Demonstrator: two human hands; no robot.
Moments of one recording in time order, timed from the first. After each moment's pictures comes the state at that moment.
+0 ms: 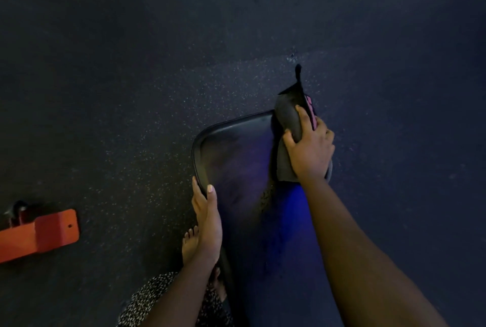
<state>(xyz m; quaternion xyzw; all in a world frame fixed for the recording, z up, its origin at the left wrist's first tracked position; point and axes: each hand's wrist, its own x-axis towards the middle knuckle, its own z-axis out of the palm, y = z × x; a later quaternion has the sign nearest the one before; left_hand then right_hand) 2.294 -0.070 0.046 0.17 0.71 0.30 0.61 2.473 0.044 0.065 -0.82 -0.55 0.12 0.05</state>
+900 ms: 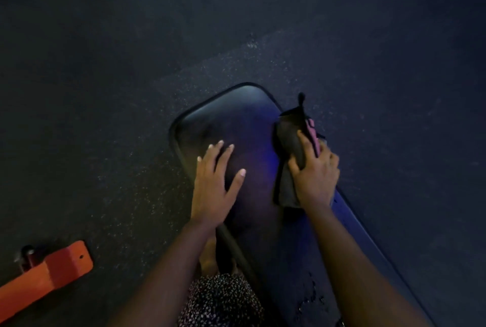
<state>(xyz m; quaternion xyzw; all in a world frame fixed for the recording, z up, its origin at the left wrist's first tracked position) 2.292 -0.076 0.058 0.74 0.55 0.16 0.34 2.490 -0.109 0.062 -0.88 -0.45 0.09 0.09</state>
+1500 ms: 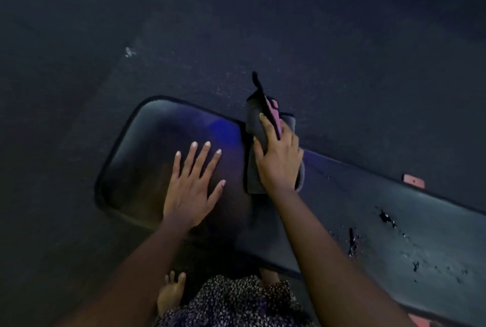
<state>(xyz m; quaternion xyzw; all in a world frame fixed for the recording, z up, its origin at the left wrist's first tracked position) 2.322 -0.017 0.016 0.98 0.18 -0.02 0.10 2.466 -0.130 0.062 -0.97 -0.20 0.05 0.14</state>
